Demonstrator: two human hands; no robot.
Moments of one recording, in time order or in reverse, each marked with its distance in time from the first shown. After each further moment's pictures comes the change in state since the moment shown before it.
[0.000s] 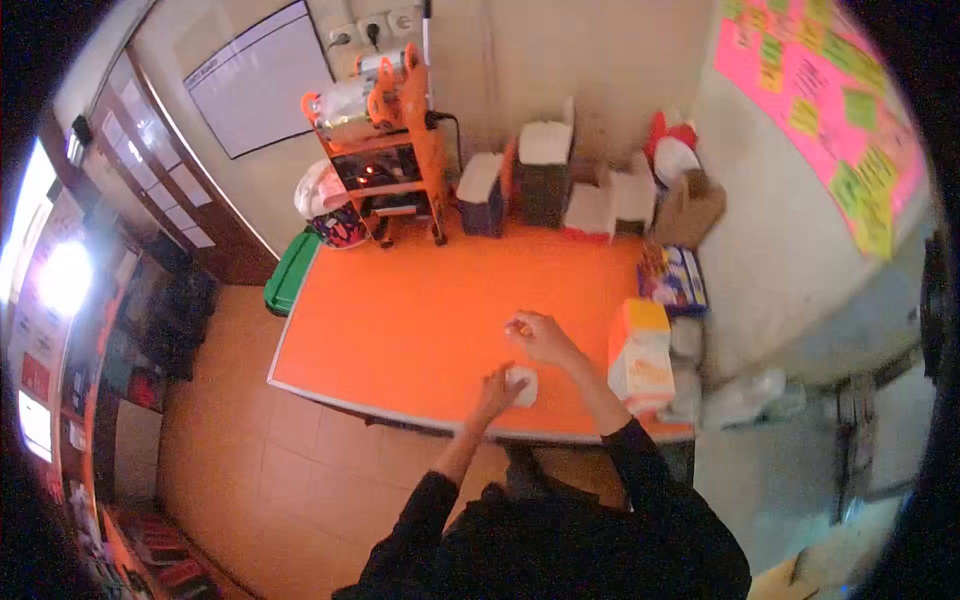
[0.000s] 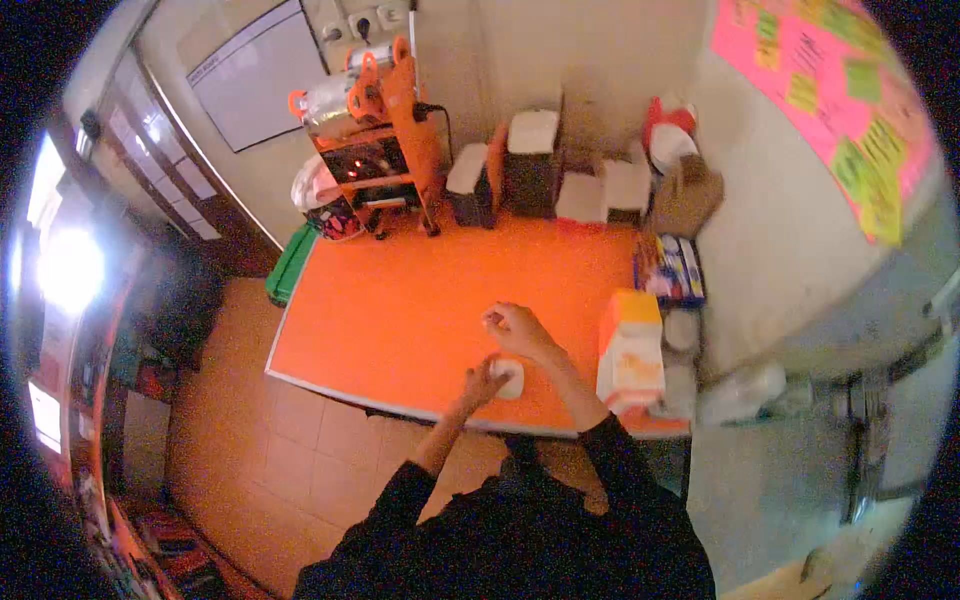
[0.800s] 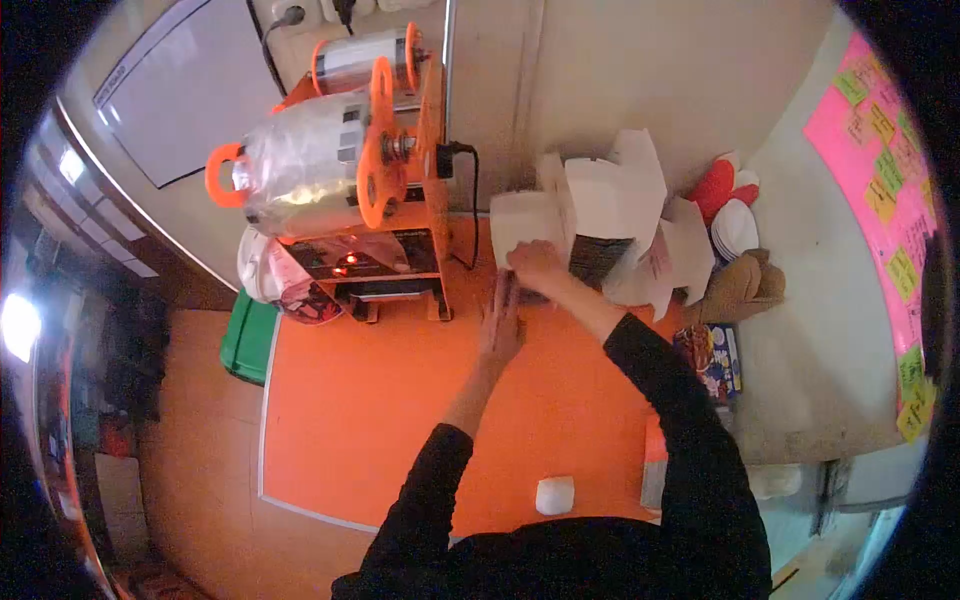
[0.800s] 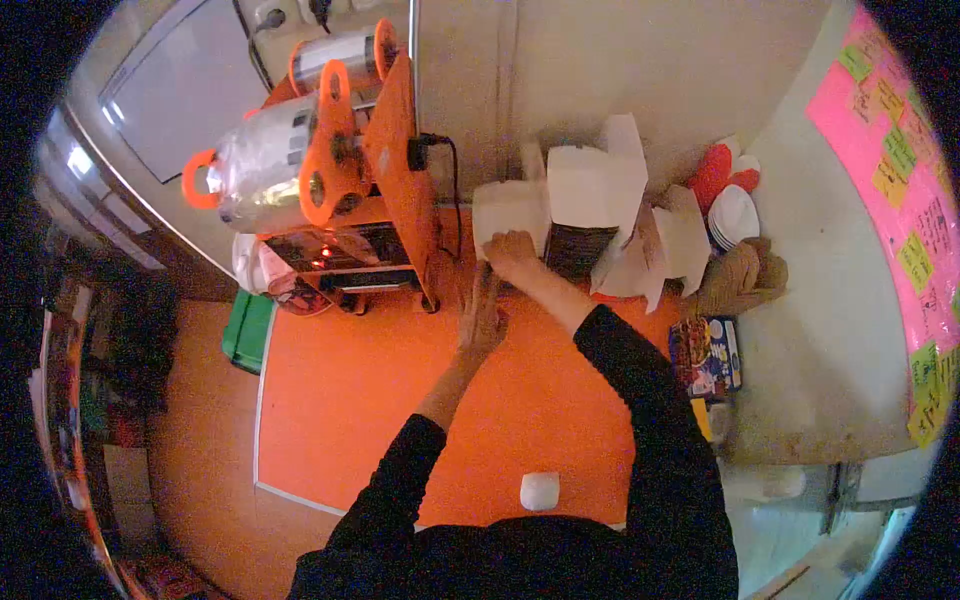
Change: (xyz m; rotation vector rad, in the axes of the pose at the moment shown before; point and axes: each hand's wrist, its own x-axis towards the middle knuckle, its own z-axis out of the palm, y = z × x) left_hand 0.316 0.055 -0.135 0.334 0.243 0.436; right_hand 0.366 0.078 -0.048 -1.104 -0.263 0.048
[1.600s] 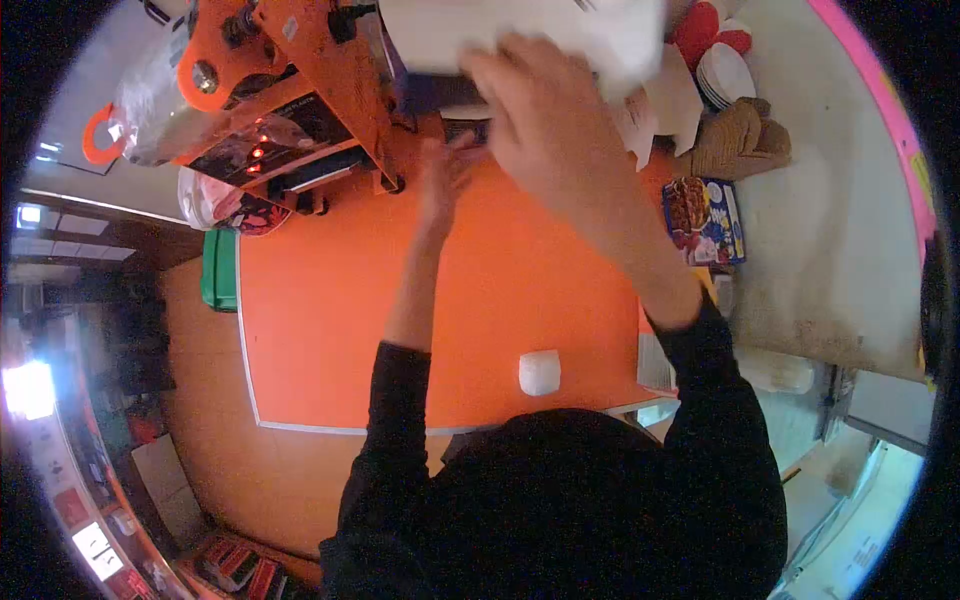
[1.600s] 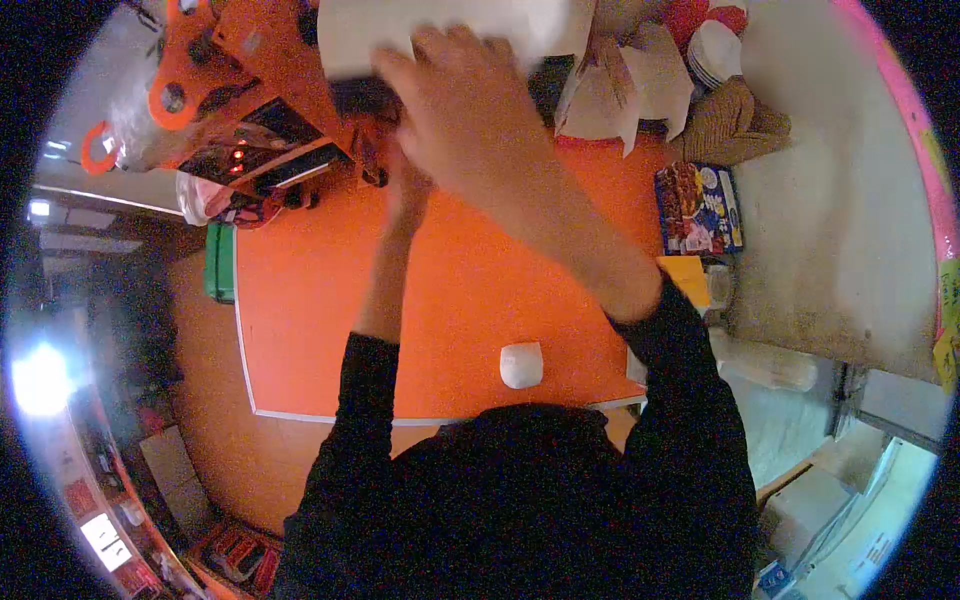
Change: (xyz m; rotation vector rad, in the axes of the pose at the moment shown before) left_hand 0.002 0.016 -0.031 -1.050 -0.163 -0.311; right_hand -0.150 -0.040 -0.161 0.247 0.716 0.083
